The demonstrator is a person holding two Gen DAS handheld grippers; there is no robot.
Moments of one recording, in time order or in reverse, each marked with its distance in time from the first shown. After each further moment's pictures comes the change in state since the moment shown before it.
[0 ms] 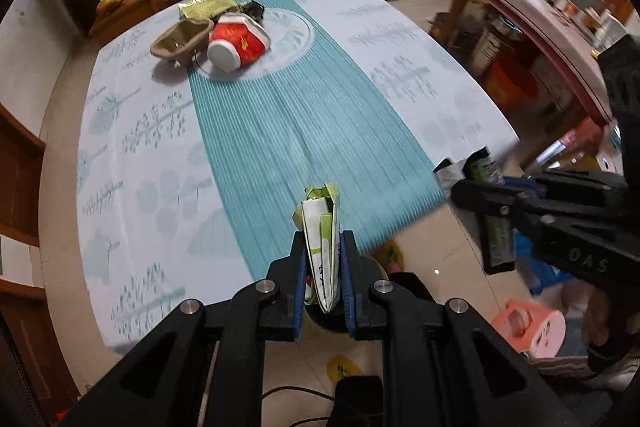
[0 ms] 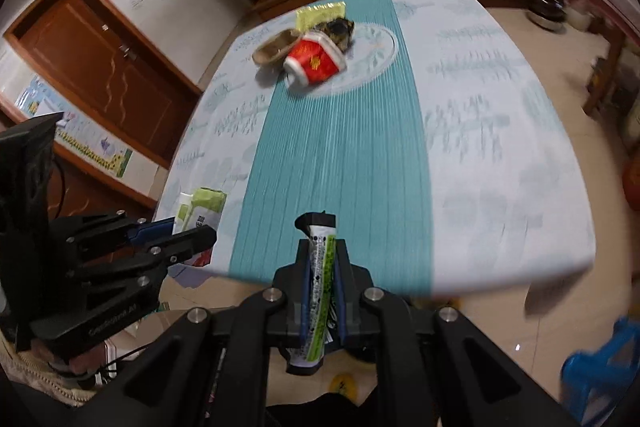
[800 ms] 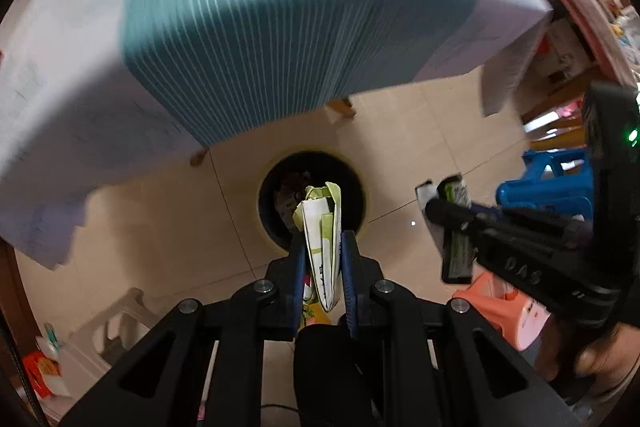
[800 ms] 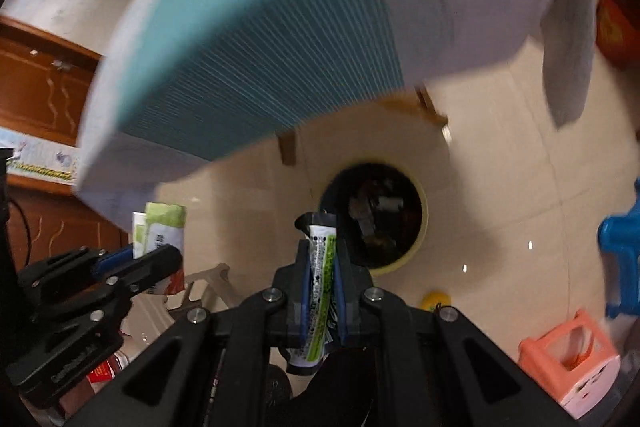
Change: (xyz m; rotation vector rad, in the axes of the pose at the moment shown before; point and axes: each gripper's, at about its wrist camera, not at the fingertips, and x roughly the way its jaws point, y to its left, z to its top) left arm 0.144 -0.030 -0.140 -0.140 0.234 -0.061; right arm 0.112 -0.058 -0.177 0.282 0.217 -0.083
